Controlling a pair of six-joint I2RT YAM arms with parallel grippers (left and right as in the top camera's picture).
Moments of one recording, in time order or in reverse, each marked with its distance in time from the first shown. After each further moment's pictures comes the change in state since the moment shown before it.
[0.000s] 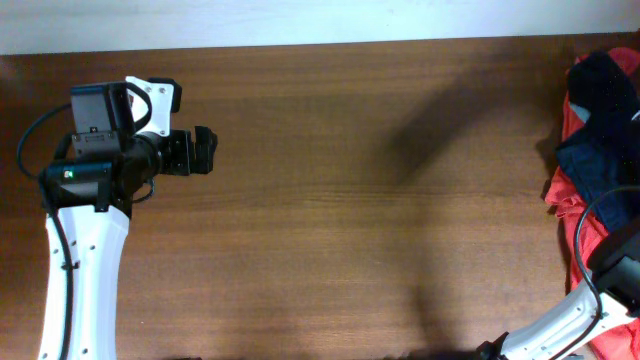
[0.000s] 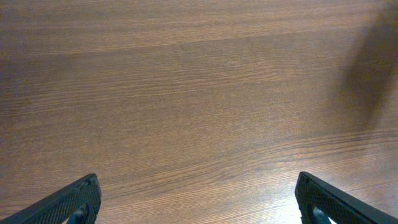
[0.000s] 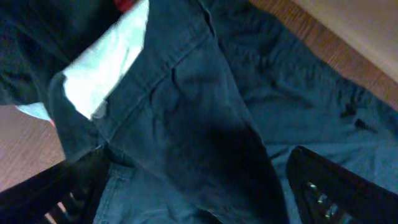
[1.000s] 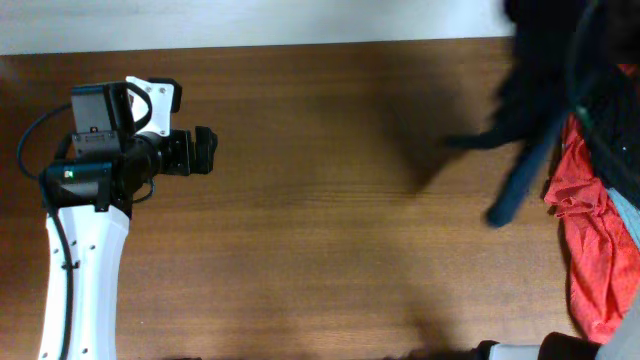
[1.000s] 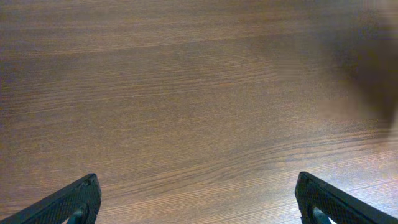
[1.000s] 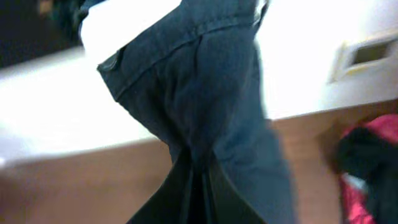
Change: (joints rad) left arm 0.000 0.001 0.000 0.000 0.000 0.000; right arm 0.445 -0.594 0.290 -0.188 -0.440 0.010
